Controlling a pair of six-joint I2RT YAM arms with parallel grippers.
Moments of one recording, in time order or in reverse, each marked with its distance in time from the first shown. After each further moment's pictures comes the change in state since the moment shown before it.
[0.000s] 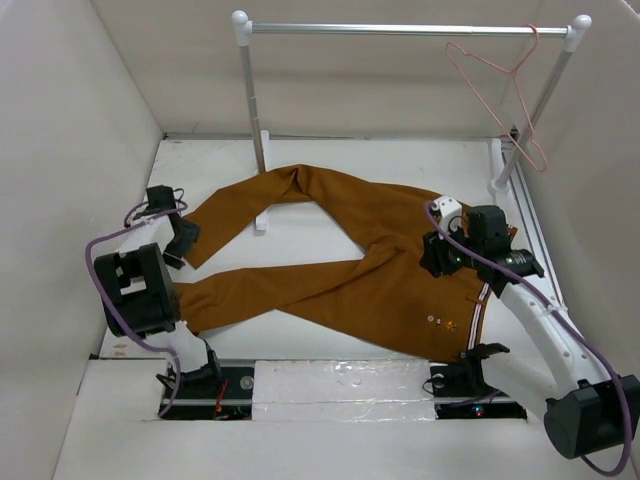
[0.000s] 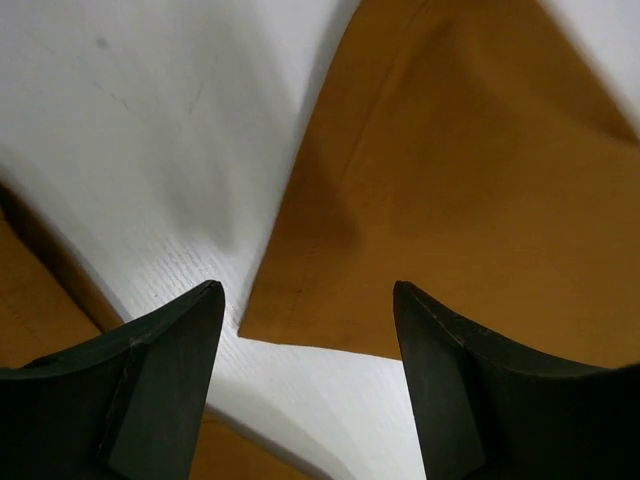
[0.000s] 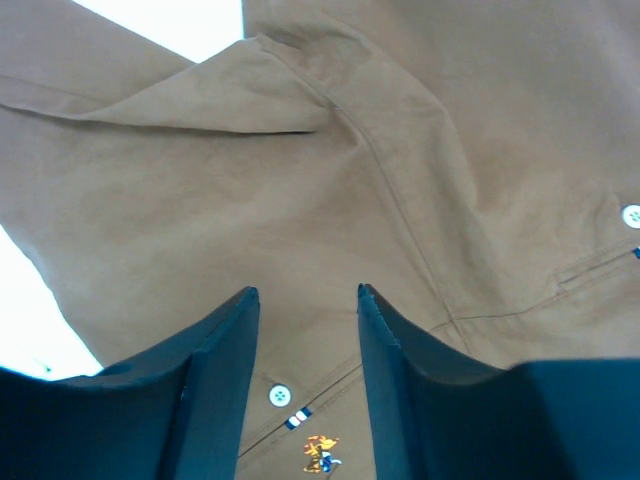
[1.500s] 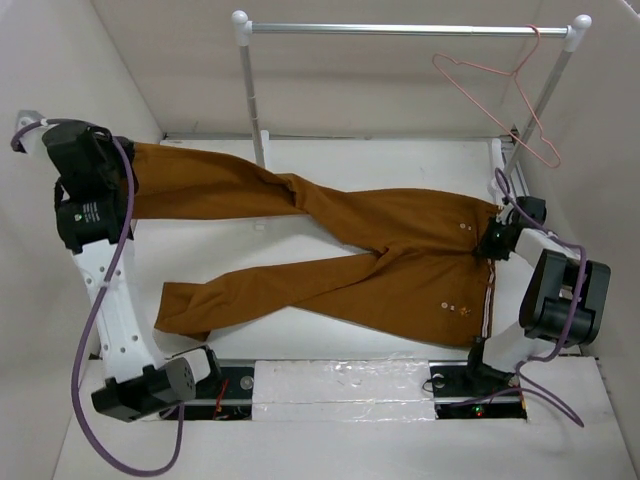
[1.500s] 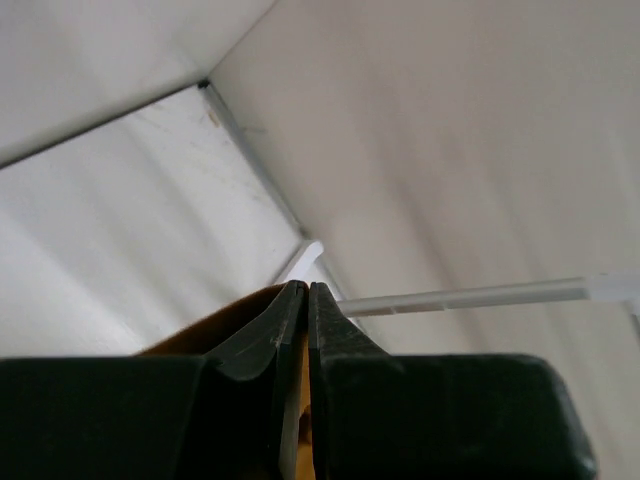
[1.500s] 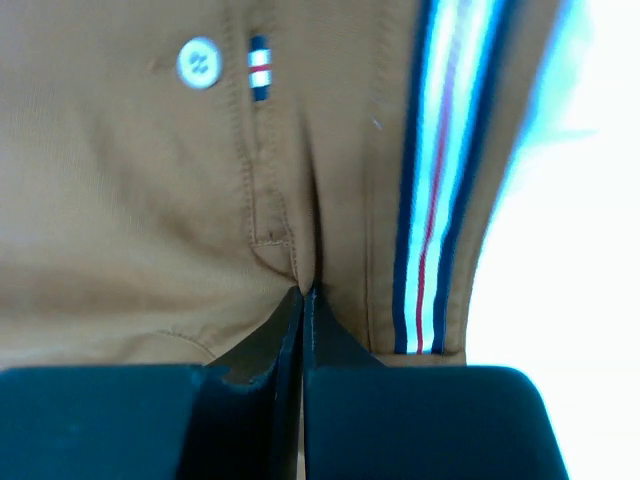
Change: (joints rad) left arm 0.050 -0.405 0.553 -0.079 0.133 0.027; right arm -0.555 0.593 0.022 0.324 0.090 0.272
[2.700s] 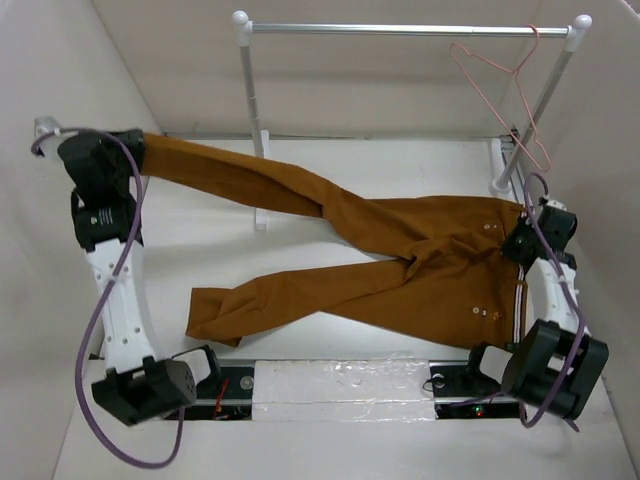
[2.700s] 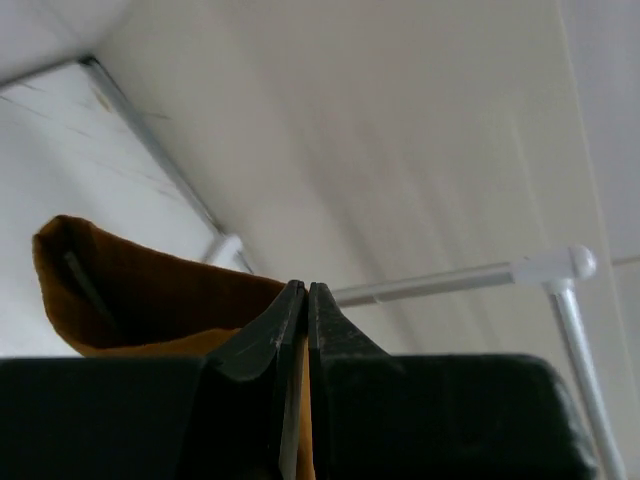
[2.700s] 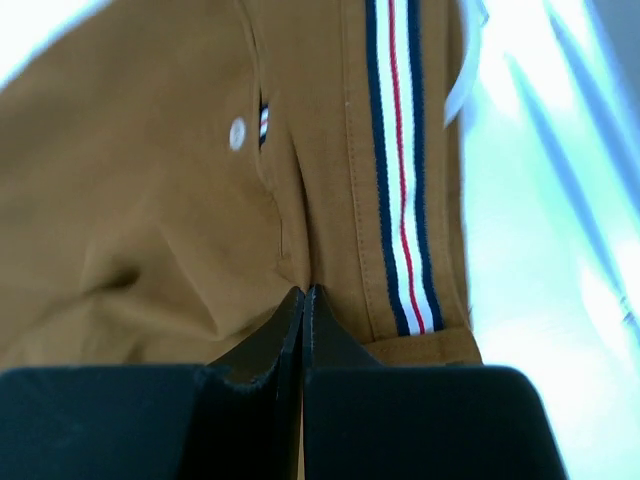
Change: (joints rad) left arm -0.005 0.015 -0.114 0.284 0.165 -0.129; right arm -0.104 -0.344 -0.033 -0.050 0.105 0.078
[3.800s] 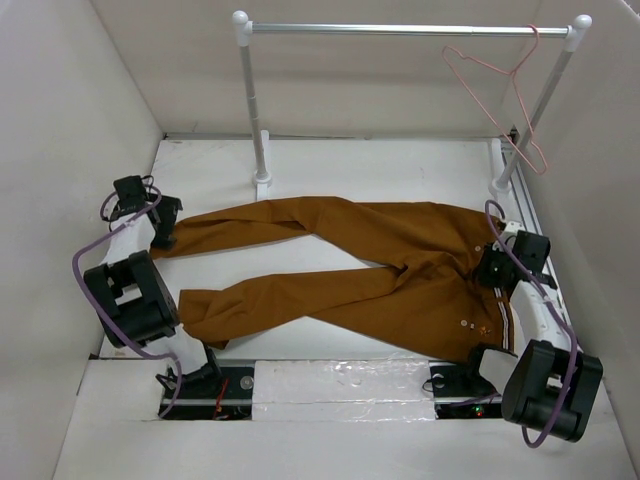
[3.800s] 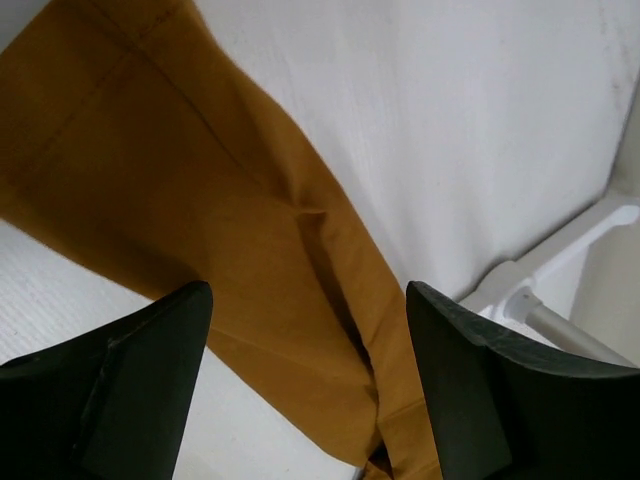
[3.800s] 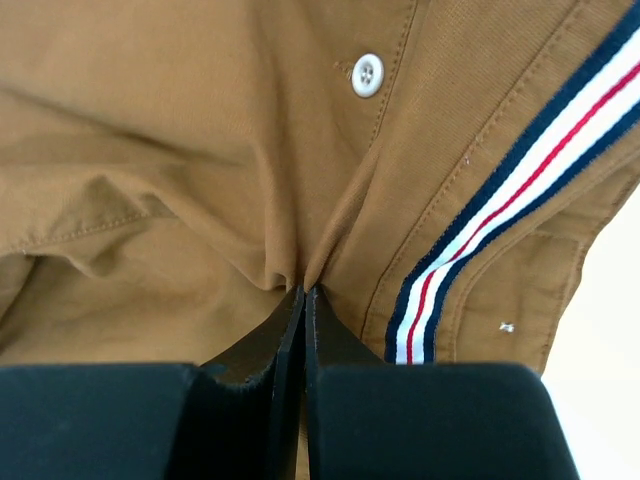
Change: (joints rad) left arm 0.083 0.357 -0.389 -0.057 -0.042 -0.012; right arm 0.103 -0.160 -0.264 -0.003 -0.161 -0.203
